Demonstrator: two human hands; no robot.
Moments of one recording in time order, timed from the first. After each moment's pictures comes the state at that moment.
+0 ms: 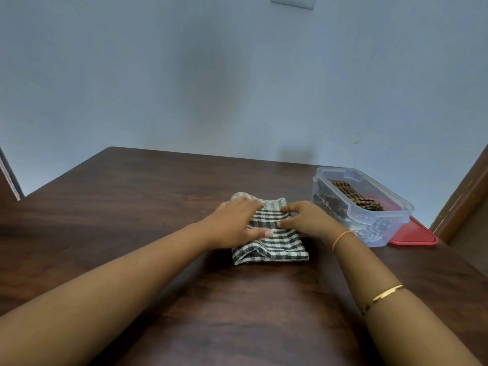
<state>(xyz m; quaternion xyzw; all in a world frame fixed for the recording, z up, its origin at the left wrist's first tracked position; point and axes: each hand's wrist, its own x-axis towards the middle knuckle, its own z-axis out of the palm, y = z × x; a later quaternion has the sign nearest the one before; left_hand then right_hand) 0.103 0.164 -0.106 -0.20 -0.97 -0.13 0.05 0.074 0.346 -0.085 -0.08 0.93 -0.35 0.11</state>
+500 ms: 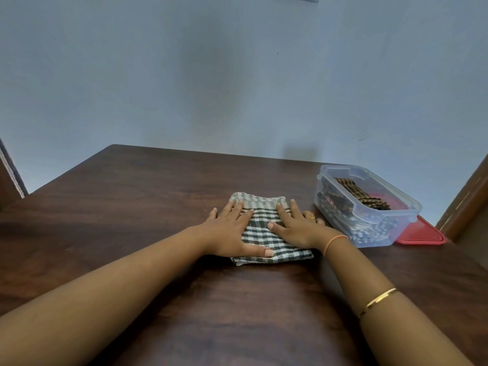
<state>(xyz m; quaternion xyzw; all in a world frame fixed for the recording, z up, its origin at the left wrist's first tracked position) 0.107 0.155 -0.119 -0.12 -0.98 -0.07 -0.12 0.070 0.334 -0.110 -0.11 0.98 -0.05 0.14</state>
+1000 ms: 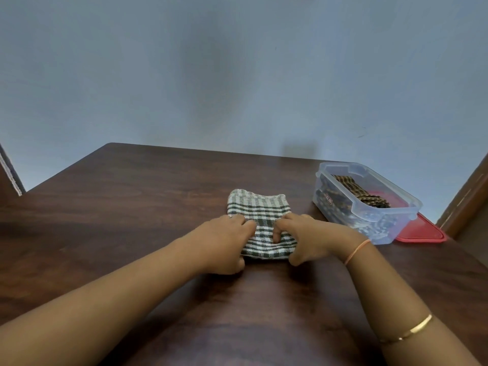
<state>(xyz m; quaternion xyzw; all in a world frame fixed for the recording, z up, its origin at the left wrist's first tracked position) 0.148 0.164 -0.100 -0.21 -0.98 0.02 0.02 0.106 0.344 -0.077 -0.26 0.95 0.00 0.16</state>
